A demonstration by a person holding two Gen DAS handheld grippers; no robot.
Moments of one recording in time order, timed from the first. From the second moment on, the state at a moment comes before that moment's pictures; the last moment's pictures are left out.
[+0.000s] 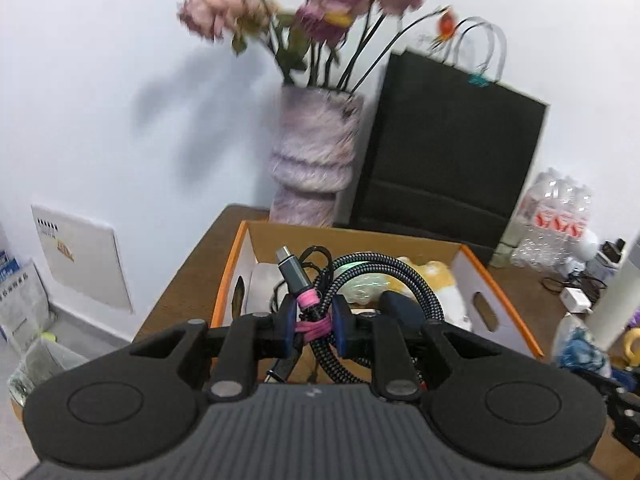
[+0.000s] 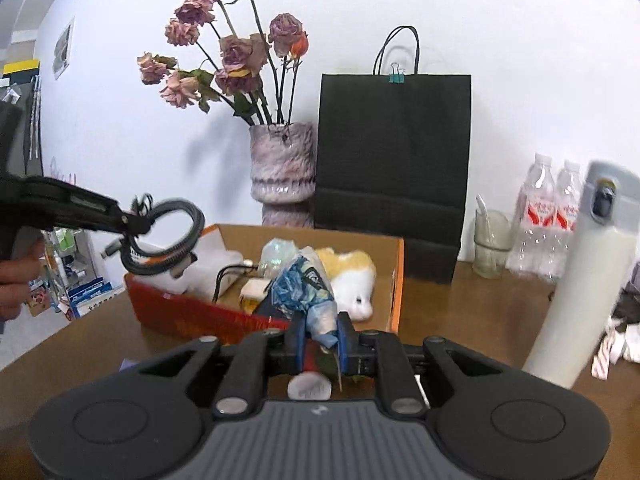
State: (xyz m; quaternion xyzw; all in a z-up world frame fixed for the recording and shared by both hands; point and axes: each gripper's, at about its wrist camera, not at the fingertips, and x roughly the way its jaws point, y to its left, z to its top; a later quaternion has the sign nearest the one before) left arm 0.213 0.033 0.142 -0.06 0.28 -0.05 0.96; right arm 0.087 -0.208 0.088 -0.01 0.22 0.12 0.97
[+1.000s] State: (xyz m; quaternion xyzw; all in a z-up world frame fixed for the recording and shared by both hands) left arm 0.236 0.014 0.102 -0.03 0.29 -0.05 0.95; right arm 0.214 -0.188 0.076 0.10 0.33 0.08 0.94
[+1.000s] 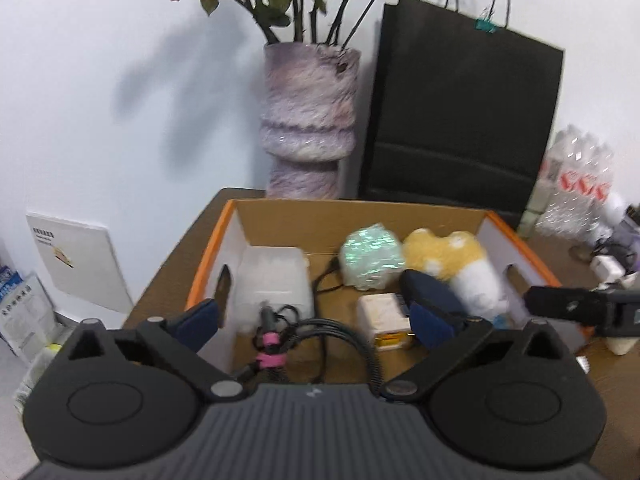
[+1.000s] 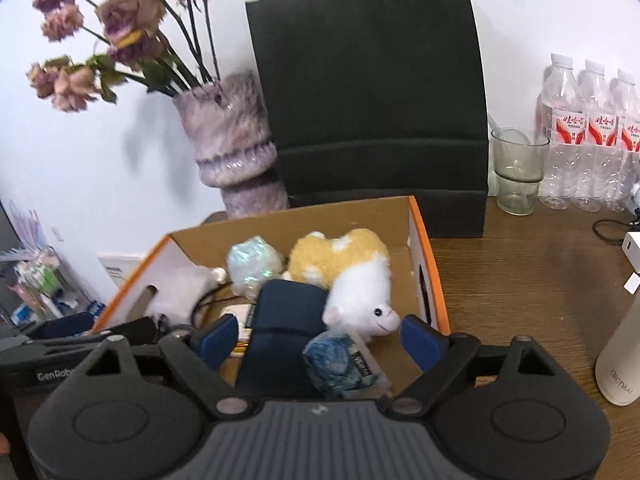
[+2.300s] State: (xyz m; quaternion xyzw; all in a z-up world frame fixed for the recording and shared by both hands) left arm -0.022 -0.003 0.046 0.00 0.32 -0.01 0.95; right arm -0.041 -0.168 0.001 0.00 0.34 0.07 0.94
